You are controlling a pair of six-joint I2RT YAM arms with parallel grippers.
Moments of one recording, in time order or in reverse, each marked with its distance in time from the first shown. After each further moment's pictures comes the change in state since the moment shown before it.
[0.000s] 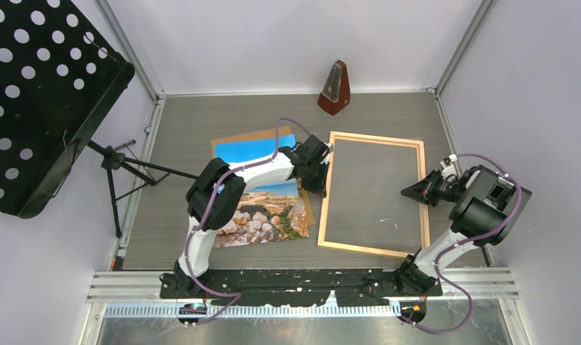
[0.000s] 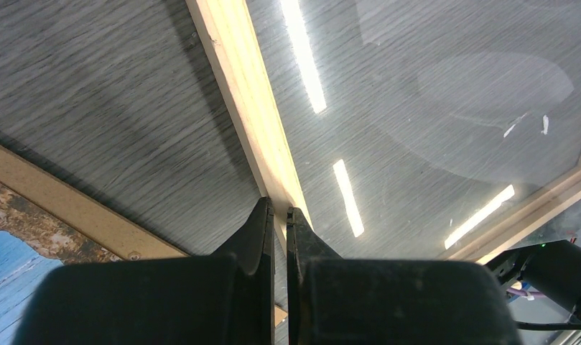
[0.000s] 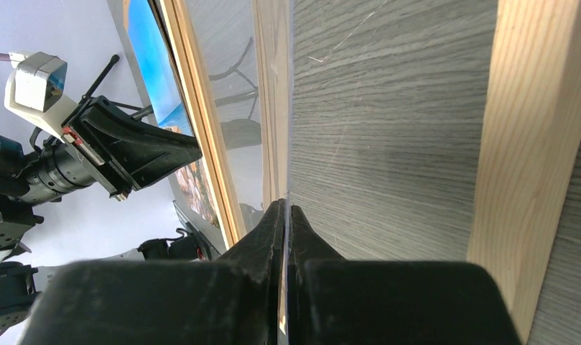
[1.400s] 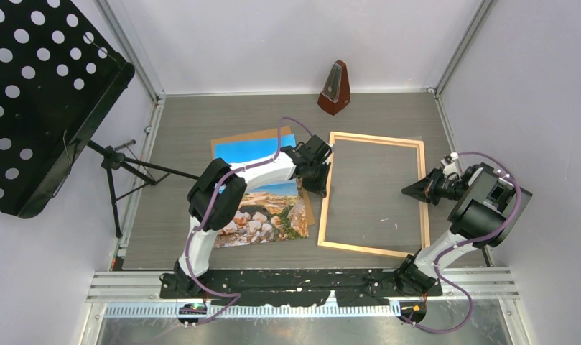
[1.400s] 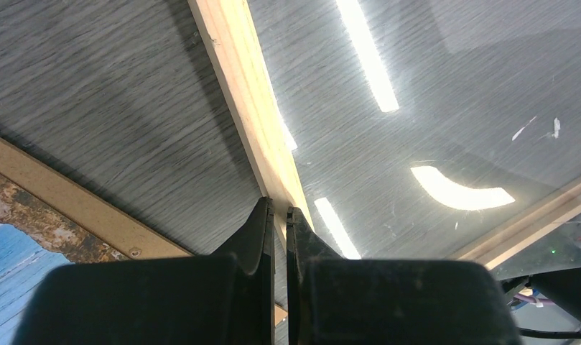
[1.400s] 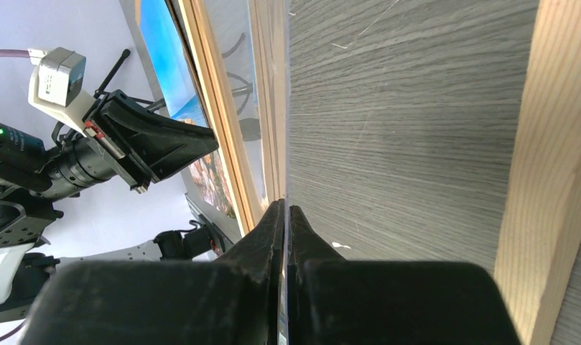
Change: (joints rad) left arm -0.013 0.008 0.028 -0.035 -0.034 0.002; right arm -0.001 -0.018 0.039 -0.101 -0.001 -0.010
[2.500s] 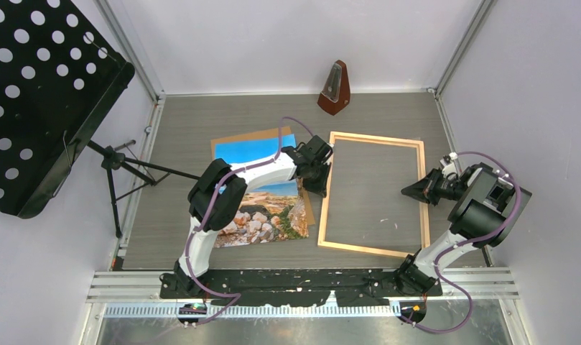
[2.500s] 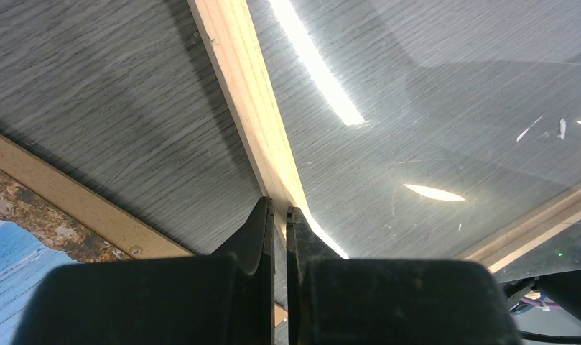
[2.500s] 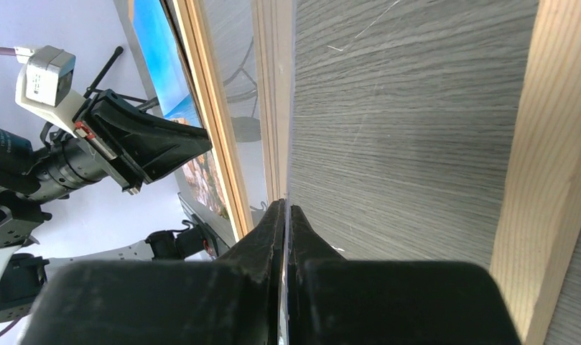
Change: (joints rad) left arm -0.007 0.000 0.006 -0.008 -0.017 0.005; right arm 0.004 0.001 -0.002 0.008 0.001 -0.010
